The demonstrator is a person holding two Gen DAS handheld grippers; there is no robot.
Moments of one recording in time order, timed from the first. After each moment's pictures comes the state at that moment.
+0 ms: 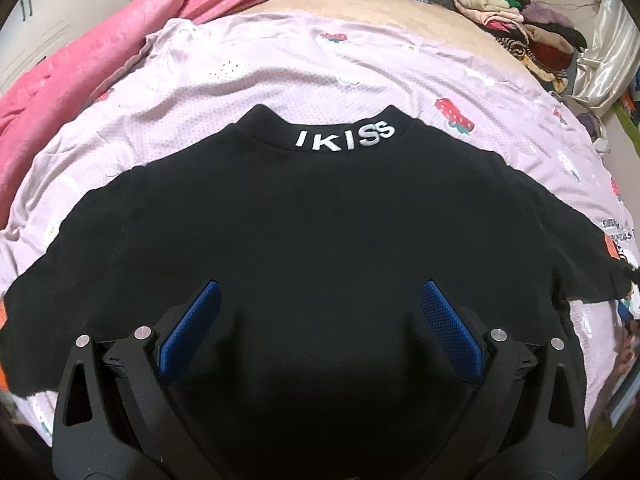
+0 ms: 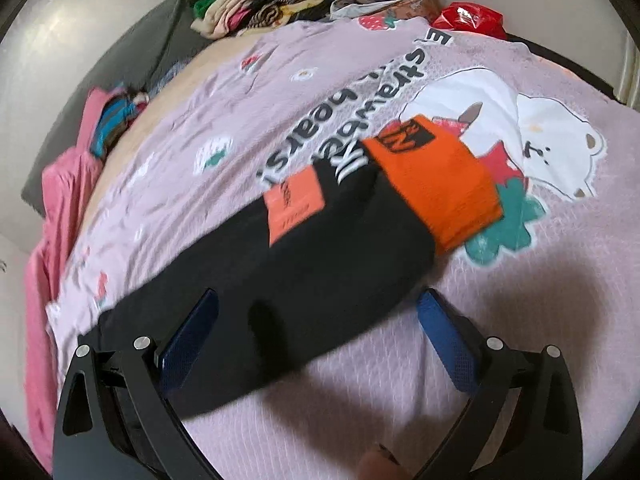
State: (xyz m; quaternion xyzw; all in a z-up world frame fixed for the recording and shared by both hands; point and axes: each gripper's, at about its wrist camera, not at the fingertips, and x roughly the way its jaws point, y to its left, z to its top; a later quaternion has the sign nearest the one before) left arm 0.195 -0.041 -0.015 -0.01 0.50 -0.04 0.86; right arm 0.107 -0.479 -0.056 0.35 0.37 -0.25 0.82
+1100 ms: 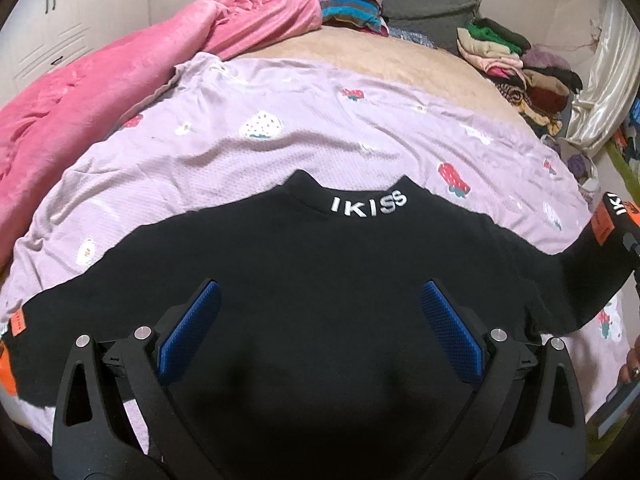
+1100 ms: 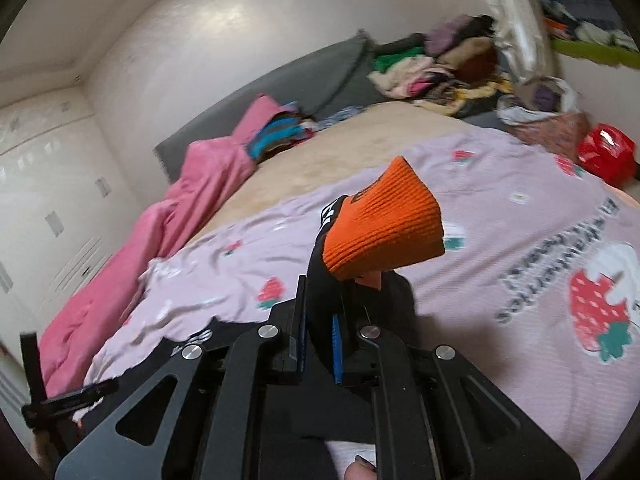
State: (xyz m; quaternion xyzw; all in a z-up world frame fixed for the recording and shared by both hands) left arm 0.185 0.002 0.039 -0.05 0.44 -0.04 0.90; right arm 0.142 -0.352 0.064 0.21 0.24 -0.02 0.95
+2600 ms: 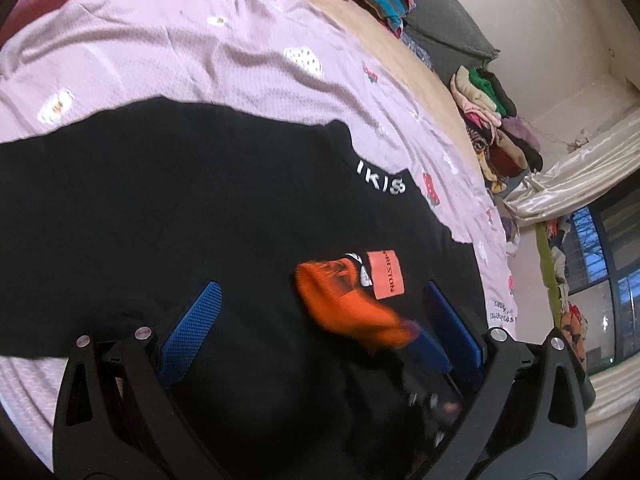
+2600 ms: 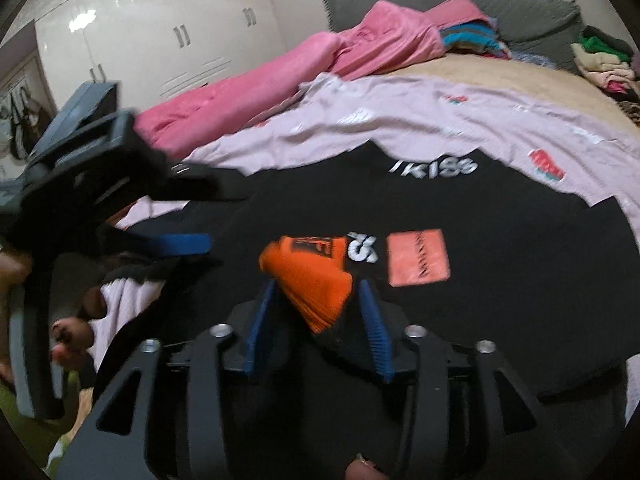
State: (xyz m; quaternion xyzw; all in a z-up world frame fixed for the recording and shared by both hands) left arm 0.171 0.092 -0.013 -0.29 0.49 -0.13 0.81; right arm 0.162 -0.074 -0.024 0.03 0.39 0.26 0.88
